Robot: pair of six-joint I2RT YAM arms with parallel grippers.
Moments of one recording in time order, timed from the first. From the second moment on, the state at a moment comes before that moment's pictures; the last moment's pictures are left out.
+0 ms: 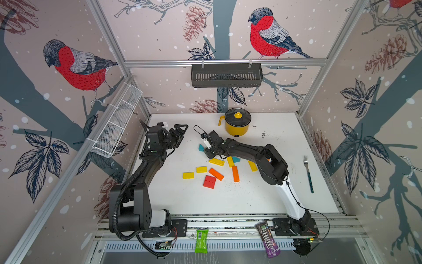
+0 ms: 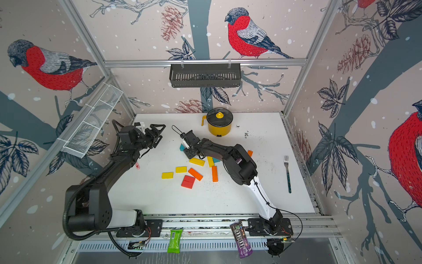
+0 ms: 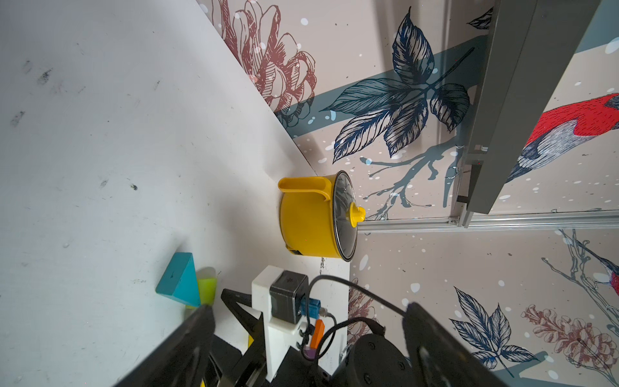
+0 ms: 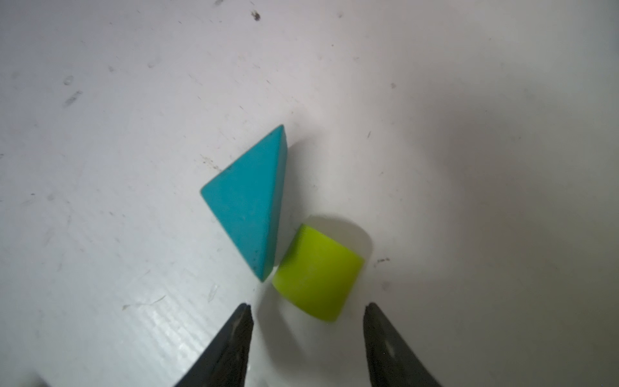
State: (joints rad) left arm 0.05 1.38 0.84 0.17 0.60 -1.05; right arm 0.85 2.32 1.78 -0.38 0.03 0.03
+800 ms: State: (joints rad) left arm 0.05 1.38 0.84 0.16 0.60 -1.05; right arm 0.84 2.40 1.91 -0.45 0.08 0.05
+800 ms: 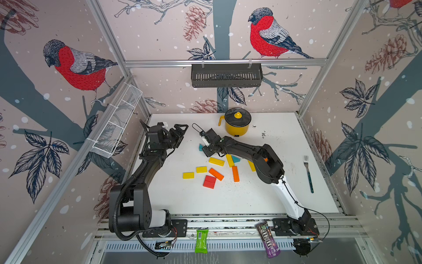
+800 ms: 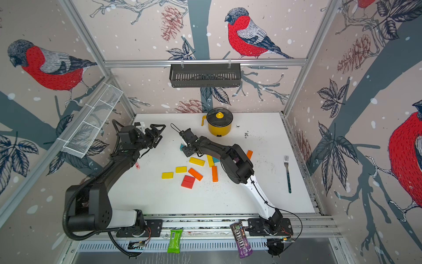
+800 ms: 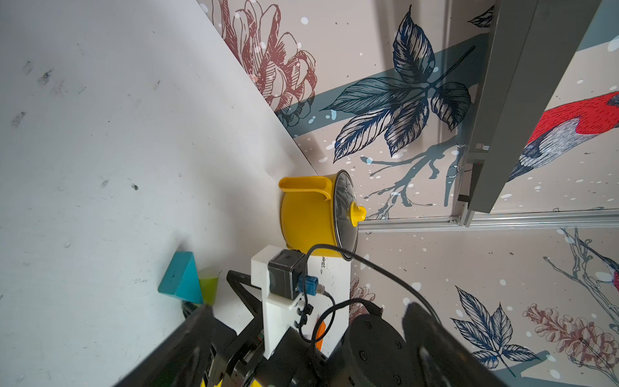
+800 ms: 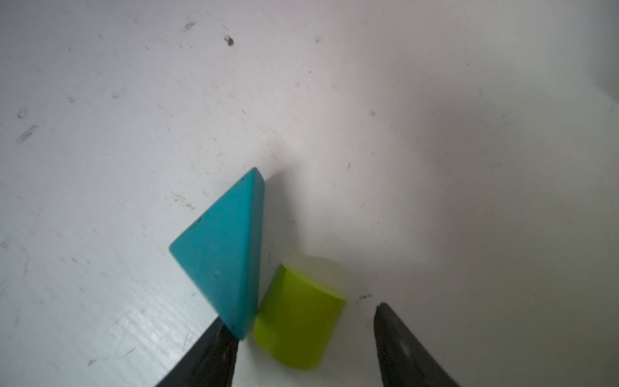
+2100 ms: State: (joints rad) left arm 0.04 1.38 0.84 0.16 0.60 -1.05; right arm 0.82 2.34 1.80 -0.41 0.09 0.03
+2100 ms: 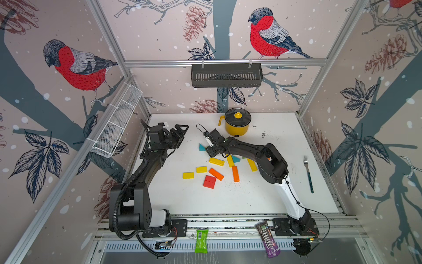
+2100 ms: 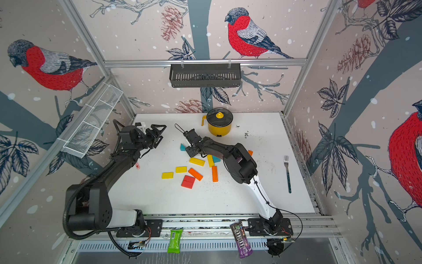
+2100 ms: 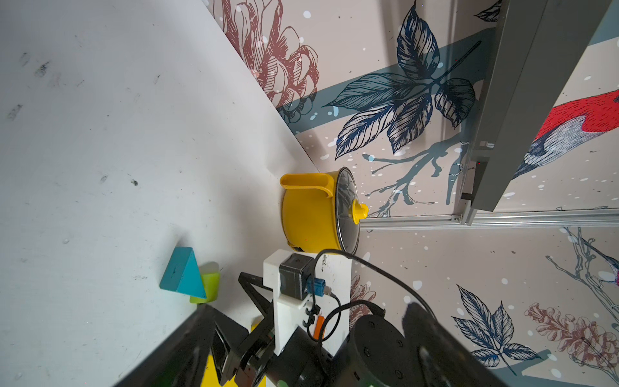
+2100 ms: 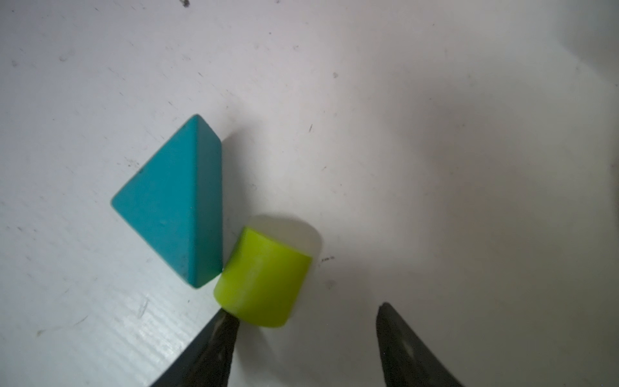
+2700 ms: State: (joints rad) left arm 0.04 1.38 0.84 0.15 0.60 -1.05; right arm 0.83 2.32 1.78 -0.41 0.09 0.06
